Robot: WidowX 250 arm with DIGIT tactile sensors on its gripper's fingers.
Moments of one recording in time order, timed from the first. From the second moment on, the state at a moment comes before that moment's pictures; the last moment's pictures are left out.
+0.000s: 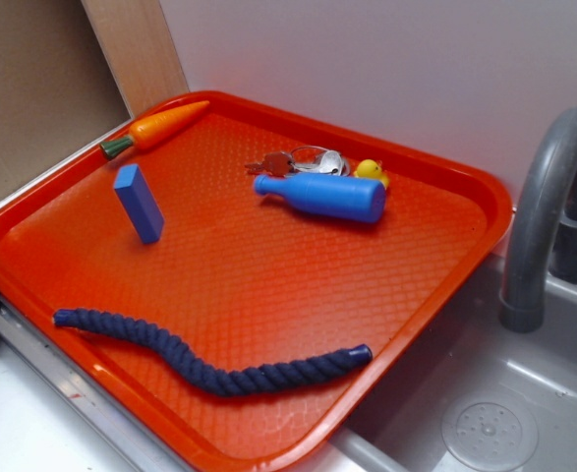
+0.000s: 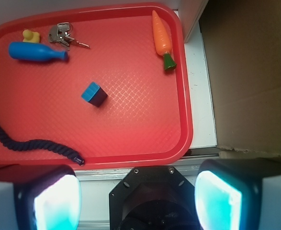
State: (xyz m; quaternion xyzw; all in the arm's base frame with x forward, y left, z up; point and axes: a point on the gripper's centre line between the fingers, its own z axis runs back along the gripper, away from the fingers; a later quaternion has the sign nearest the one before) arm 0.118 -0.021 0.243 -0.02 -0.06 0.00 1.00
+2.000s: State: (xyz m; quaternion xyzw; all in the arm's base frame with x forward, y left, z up) arm 0.321 -0.263 0.050 -0.04 -0.10 -0.06 0.99
